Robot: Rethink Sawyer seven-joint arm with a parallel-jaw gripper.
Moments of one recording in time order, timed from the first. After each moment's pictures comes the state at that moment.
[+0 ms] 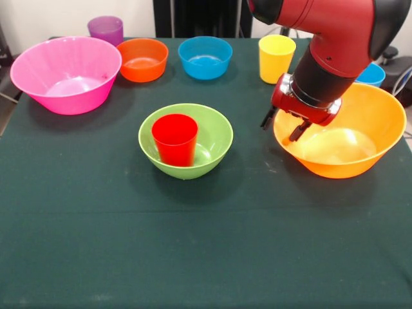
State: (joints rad) arm 0.20 -0.18 -0.33 1.16 0.15 0.82 2.04
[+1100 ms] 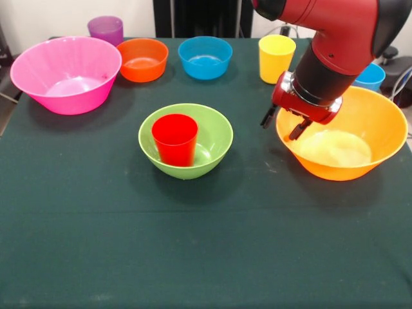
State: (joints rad) arm 0.21 -0.18 -0.35 1.16 0.15 0.82 2.04
